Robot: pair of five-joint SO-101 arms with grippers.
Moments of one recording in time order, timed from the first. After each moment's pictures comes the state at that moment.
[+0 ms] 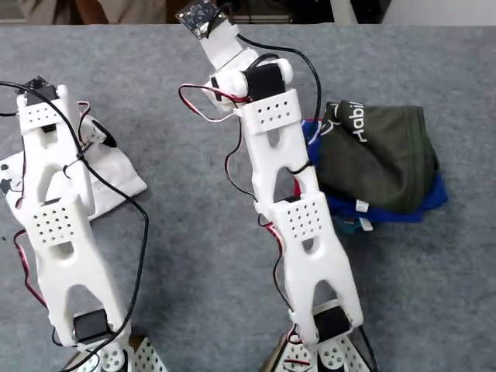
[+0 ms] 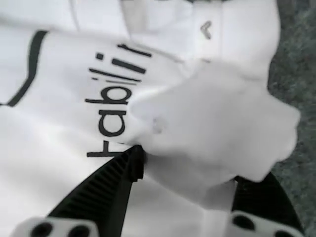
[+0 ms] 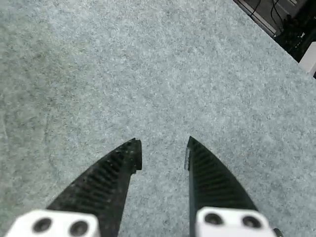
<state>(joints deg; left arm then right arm) -20.7 53.4 -45.3 87.3 15.3 -24.1 59.3 -92.8 94.3 13.1</state>
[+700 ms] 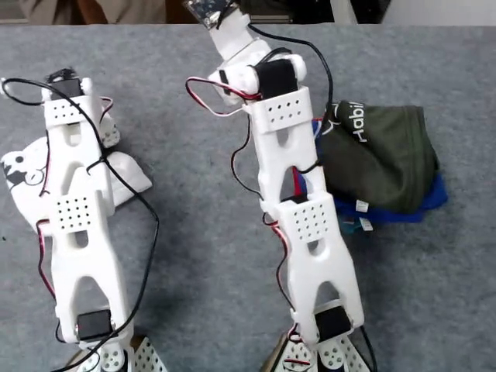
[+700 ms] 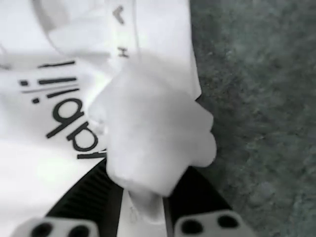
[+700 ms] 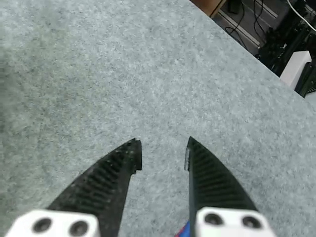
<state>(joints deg) -13.9 69.2 -69.5 99.7 9.1 -22.3 55.3 -92.8 94.4 13.1</state>
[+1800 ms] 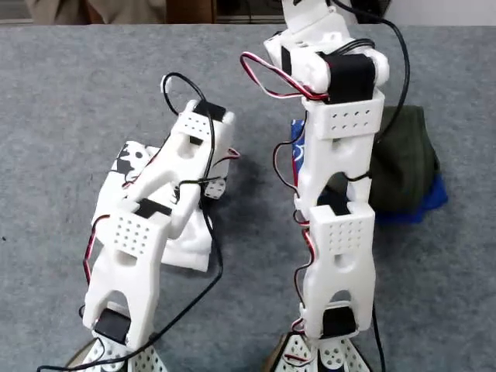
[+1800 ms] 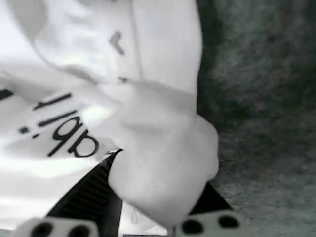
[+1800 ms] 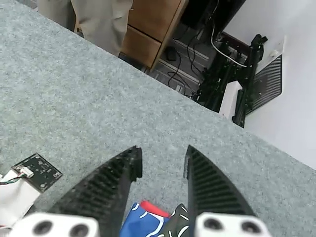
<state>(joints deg) 18.4 44.4 -29.9 99.8 5.8 -12.2 39.5 -92.8 97.3 13.2</state>
